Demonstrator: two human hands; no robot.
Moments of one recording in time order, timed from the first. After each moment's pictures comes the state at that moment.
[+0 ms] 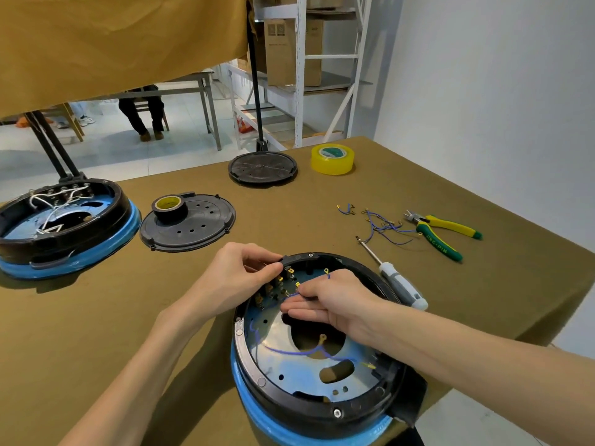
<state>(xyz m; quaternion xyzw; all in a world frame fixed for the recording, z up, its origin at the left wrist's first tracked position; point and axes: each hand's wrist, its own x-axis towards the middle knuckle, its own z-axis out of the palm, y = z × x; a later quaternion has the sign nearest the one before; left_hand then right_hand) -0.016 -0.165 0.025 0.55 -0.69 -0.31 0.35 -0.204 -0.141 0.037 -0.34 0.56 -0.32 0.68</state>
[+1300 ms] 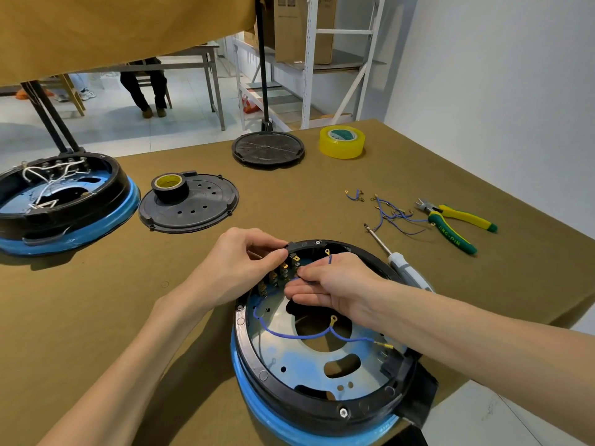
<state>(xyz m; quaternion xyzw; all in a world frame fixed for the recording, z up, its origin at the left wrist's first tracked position) -0.014 -0.165 0.019 0.53 -0.70 -0.30 0.36 -0.197 -0.151 0.044 -0.35 0.58 -0.29 0.68</state>
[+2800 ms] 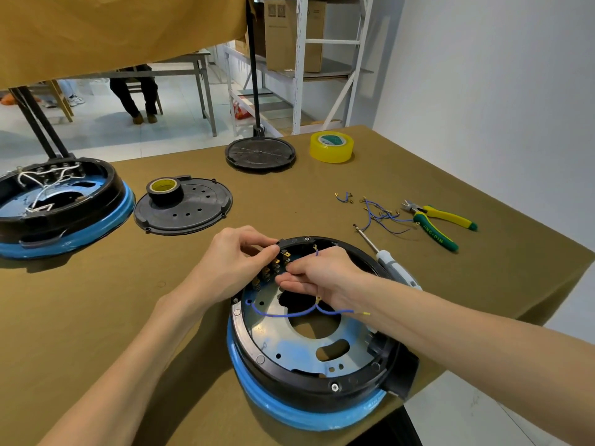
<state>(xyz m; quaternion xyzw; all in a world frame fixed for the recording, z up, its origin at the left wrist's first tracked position) -0.013 -0.165 0.013 0.53 -0.70 -0.29 0.39 -0.191 -0.155 0.039 -0.34 0.58 -0.32 0.66</state>
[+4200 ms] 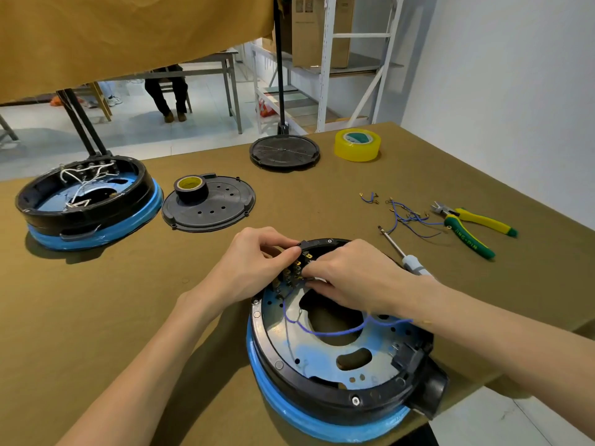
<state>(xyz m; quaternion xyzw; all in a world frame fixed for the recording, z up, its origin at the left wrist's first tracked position) -0.011 -0.165 0.015 0.54 -0.69 -0.30 0.36 -0.226 -0.169 0.037 -0.96 0.27 -0.09 -0.04</state>
